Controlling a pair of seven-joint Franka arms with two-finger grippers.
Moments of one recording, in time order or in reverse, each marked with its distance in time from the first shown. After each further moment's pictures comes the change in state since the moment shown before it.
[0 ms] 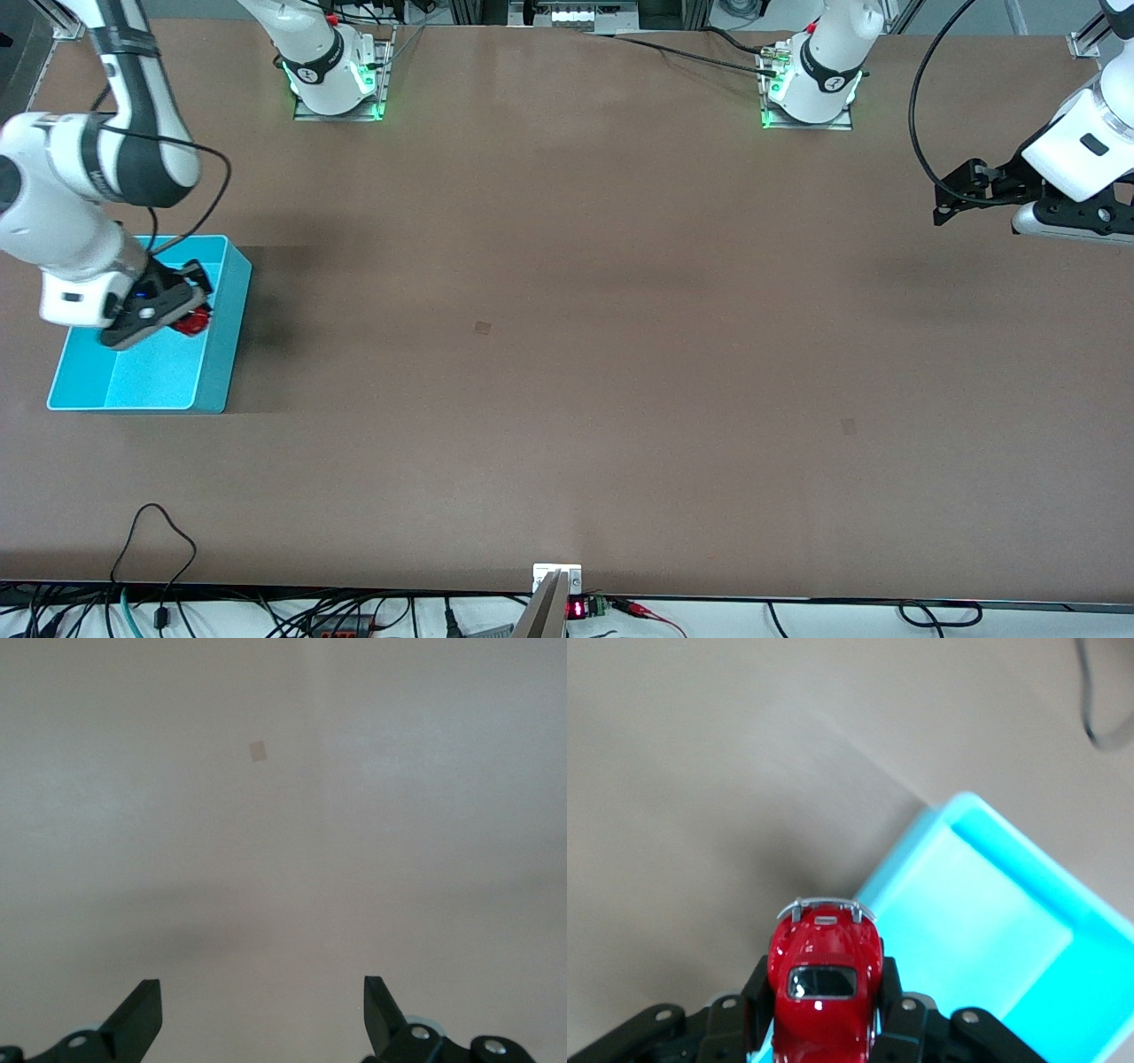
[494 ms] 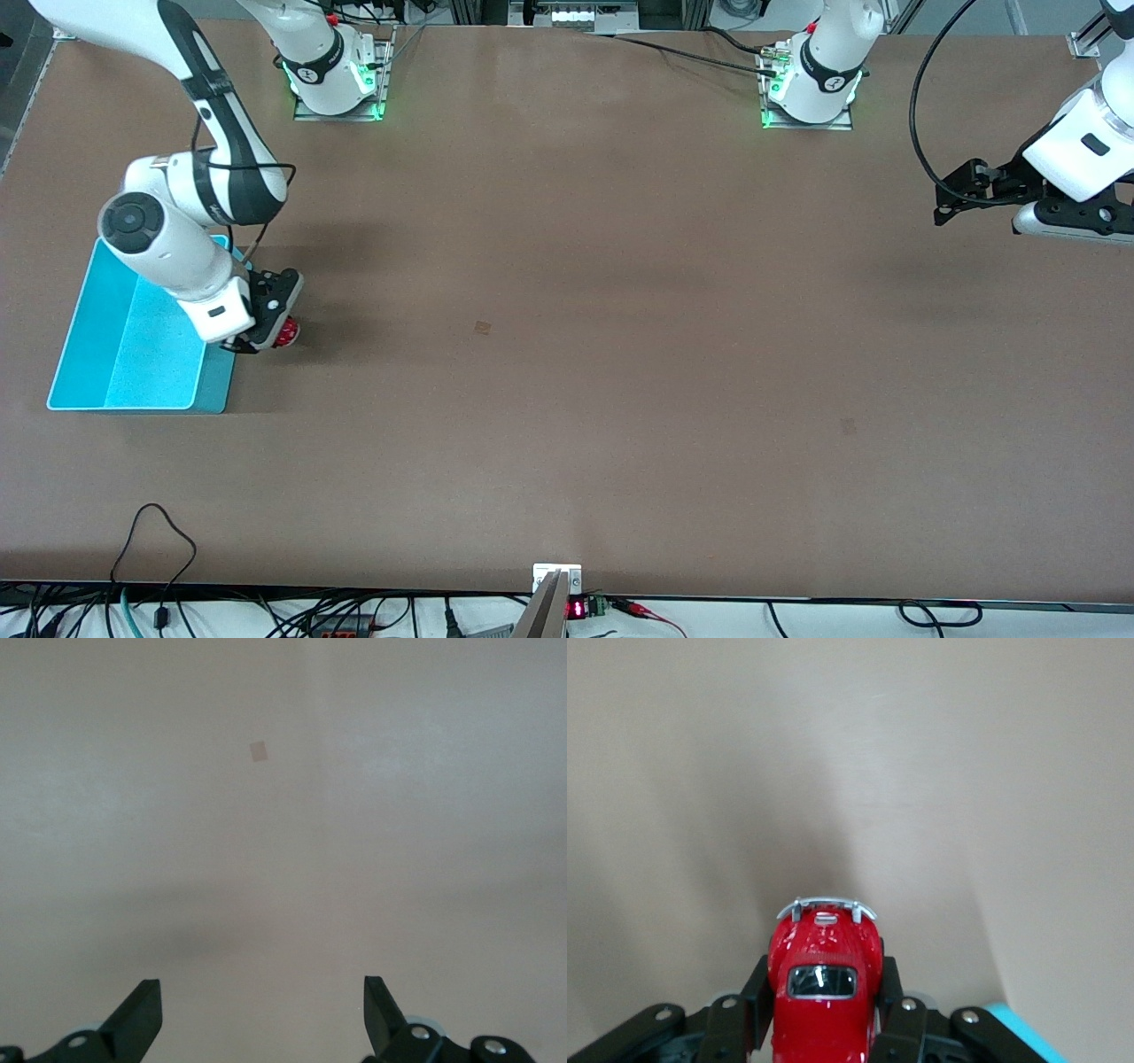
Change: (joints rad) left arm 0.002 -0.001 0.000 -0.001 0.000 0.001 0.000; right arm 0.047 0.086 0.147 -0.045 -0.069 0.157 -0.393
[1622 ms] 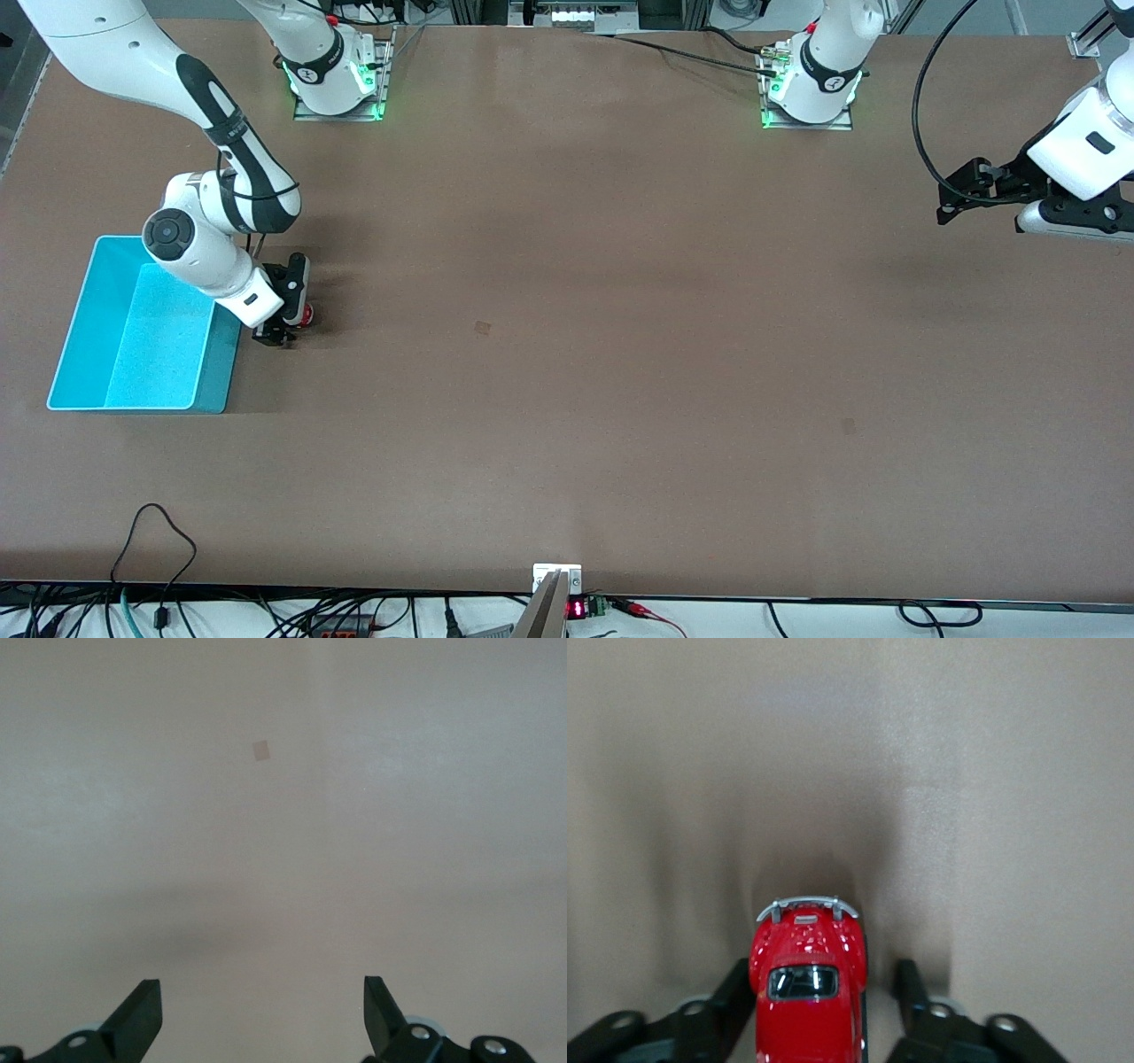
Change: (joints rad) left arm 0.005 -0.003 0.001 -0.003 0.000 0.000 0.000; right arm -0.022 0.167 -0.078 -0.220 -0.001 0.336 -0.462
